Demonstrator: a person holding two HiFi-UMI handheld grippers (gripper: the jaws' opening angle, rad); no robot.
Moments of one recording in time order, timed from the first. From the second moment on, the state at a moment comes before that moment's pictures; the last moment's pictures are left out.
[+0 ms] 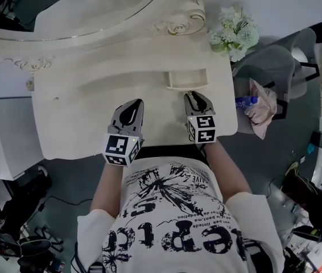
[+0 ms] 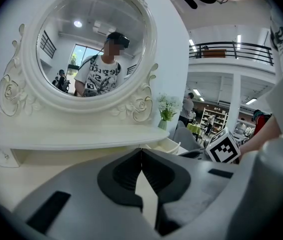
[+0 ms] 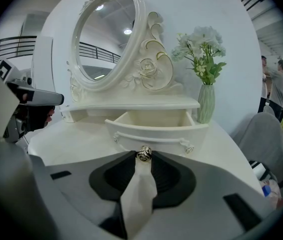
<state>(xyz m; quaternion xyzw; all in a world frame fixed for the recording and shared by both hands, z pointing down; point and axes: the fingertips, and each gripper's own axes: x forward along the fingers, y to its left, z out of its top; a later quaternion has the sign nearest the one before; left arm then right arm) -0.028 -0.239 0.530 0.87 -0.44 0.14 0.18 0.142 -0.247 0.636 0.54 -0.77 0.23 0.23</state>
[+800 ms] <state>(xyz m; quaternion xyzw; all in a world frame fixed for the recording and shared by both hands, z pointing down) 0.000 -0.247 0.470 0.87 -0.45 0.13 0.14 0.141 -0.254 0.508 0.53 -0.82 0.15 0.16</state>
